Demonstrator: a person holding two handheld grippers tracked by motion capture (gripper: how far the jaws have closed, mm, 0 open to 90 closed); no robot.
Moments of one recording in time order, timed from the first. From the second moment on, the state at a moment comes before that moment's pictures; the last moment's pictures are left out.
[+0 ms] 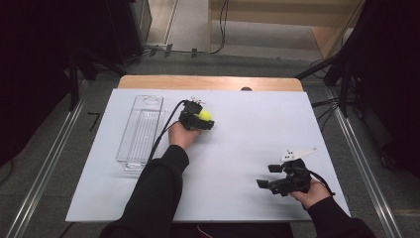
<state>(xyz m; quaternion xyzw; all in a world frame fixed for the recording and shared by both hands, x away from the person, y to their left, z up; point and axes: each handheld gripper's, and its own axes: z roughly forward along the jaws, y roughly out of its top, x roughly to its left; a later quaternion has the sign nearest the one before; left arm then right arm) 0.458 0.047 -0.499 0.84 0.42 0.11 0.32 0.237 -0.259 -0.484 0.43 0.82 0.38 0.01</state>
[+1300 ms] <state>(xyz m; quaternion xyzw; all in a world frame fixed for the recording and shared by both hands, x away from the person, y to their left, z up) 0.435 0.050 -0.470 0.86 0.38 0.03 0.32 0.237 -0.258 -0.484 0.43 0.82 0.37 0.01</state>
